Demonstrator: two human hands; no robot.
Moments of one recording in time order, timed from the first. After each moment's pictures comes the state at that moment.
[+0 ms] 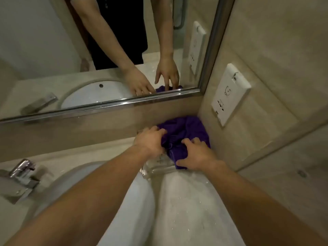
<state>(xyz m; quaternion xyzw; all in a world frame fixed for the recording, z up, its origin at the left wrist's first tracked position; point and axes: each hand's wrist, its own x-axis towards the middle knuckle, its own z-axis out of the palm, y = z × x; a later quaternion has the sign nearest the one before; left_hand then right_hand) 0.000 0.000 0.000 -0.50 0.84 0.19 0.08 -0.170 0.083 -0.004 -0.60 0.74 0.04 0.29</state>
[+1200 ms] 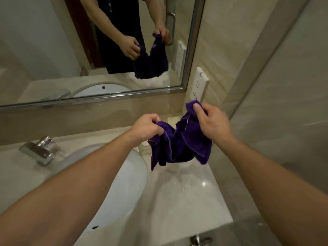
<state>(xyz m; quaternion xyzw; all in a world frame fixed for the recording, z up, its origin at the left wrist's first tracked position) 0.020 0.137 0.132 -0.52 0.66 0.51 -0.19 -0.190 0.200 0.148 -0.54 0.77 -0.32 0.14</state>
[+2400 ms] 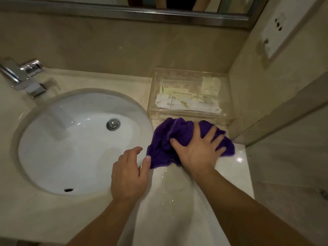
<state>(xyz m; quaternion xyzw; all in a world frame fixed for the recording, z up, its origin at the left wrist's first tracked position) 0.045 0.274 -0.161 -0.75 0.58 0.18 -0.25 -0.131 0.195 -0.127 -0.56 0.80 -0.02 0.23</state>
